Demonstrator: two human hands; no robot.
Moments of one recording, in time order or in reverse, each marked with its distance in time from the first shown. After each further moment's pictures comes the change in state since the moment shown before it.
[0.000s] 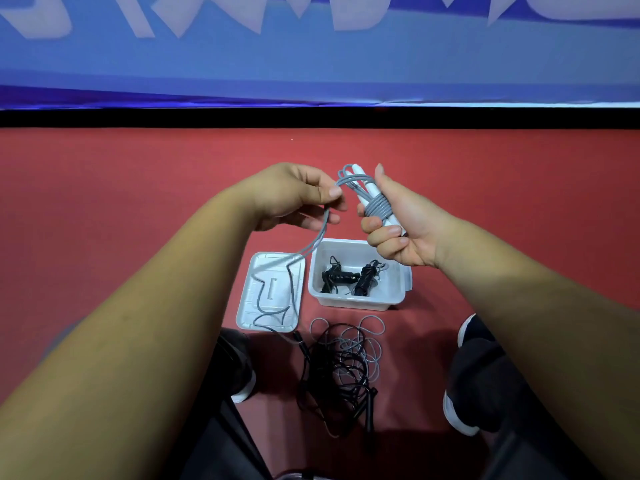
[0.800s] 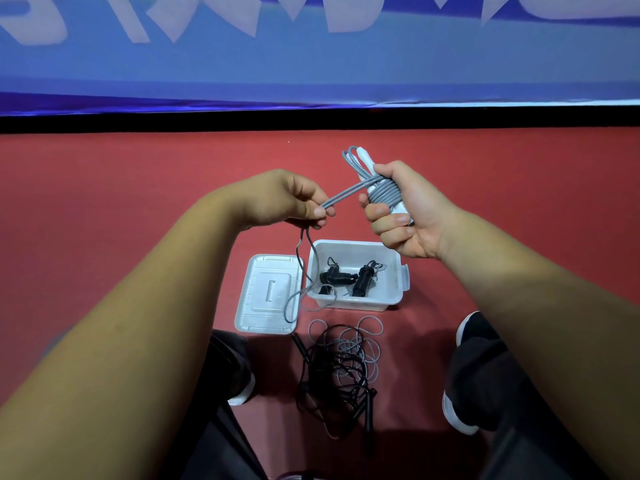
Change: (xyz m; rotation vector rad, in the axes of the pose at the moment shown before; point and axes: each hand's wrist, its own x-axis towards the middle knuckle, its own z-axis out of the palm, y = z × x) left_hand 0.003 -0.009 -0.016 0.276 -0.084 0.089; right_hand -0.015 -0.017 -0.003 0.065 -0.044 -0.022
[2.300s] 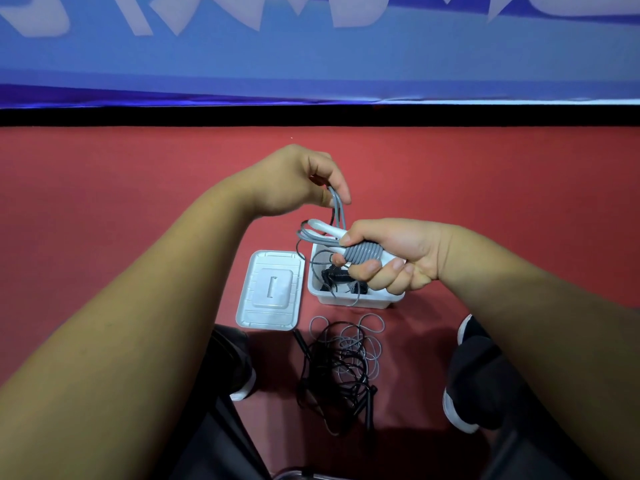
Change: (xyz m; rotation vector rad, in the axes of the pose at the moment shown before) left_hand -0.007 0.030 0.004 0.266 0.115 0.272; right_hand 0.007 0.033 0.002 -0.419 -0.367 0.418
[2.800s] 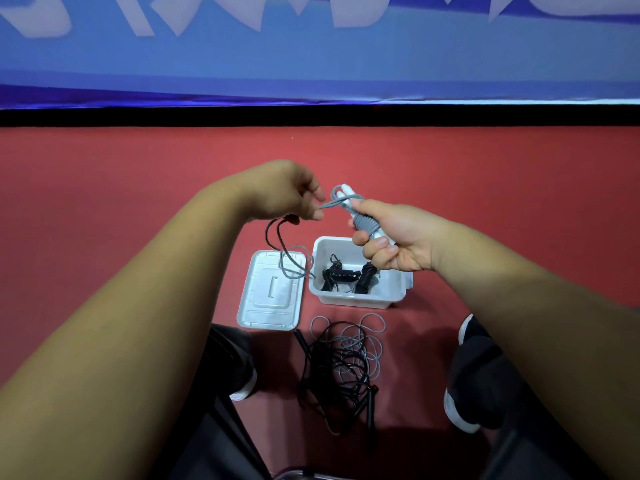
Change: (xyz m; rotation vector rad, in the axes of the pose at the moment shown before) left_hand -0.004 -0.018 -0.002 0.062 -0.023 -0.332; right_hand 0.014 -0.006 -0.010 0.294 0.437 -0.247
